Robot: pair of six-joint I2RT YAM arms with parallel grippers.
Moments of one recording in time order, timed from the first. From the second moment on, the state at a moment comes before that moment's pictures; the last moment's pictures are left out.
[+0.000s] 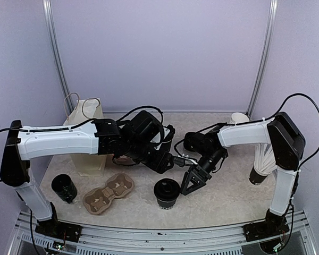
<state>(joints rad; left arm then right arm) -1.09 1.72 1.43 -0.55 -0.07 -0.34 0.70 1.92 1.26 -1.02 -1.16 -0.64</state>
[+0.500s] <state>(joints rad) -1.12 1.47 1.20 -0.72 -0.12 -0.71 0.73 1.90 1.25 -1.02 -1.10 -0.66</state>
